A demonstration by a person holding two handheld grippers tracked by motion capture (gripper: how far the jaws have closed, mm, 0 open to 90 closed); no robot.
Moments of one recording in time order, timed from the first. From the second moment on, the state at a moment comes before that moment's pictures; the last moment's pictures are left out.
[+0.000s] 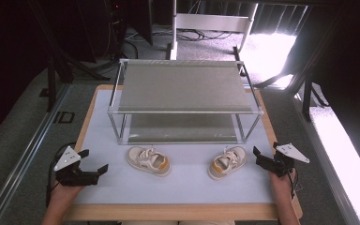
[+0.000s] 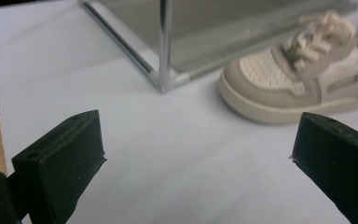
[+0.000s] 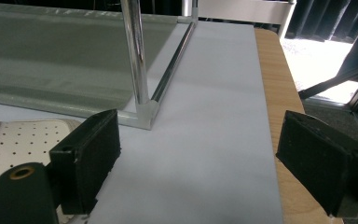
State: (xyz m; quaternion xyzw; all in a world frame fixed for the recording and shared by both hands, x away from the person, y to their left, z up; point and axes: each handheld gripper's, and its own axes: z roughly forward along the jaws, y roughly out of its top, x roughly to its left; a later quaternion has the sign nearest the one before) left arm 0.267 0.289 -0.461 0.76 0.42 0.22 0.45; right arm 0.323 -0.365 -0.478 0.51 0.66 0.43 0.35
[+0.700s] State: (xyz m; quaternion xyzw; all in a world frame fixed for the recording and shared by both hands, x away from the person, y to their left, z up) left arm 0.268 0.278 -0.426 0.85 0.41 0.16 0.28; right arm 0.324 -0.367 -0.478 0.51 0.65 0.44 0.34
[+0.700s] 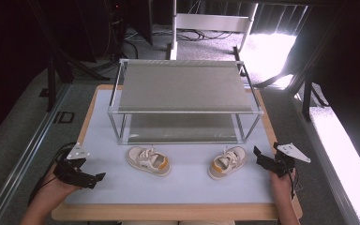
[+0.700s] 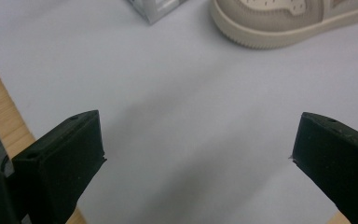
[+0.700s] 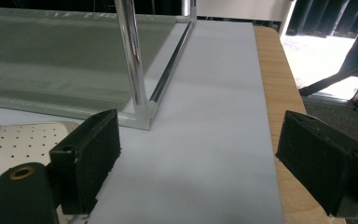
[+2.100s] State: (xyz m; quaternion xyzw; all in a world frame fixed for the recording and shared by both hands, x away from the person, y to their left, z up) left arm 0.286 0.238 -0.401 0.91 0.38 0.03 0.15; right arm 0.325 -0.363 -0.478 0.51 0.66 0.42 0.35
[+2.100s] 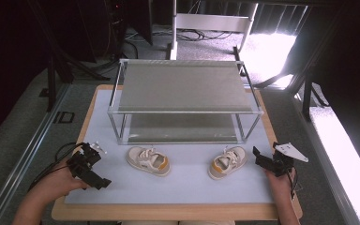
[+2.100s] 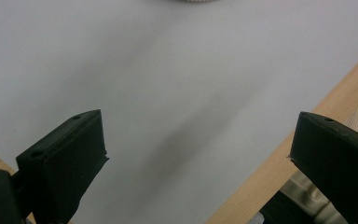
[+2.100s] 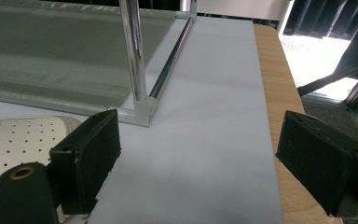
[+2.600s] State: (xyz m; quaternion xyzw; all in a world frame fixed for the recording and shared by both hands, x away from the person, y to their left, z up) left arm 0.299 0.200 -0.395 0.93 0.35 0.01 0.14; right arm 0.326 -0.363 -0.478 0.51 0.66 0.42 0.35
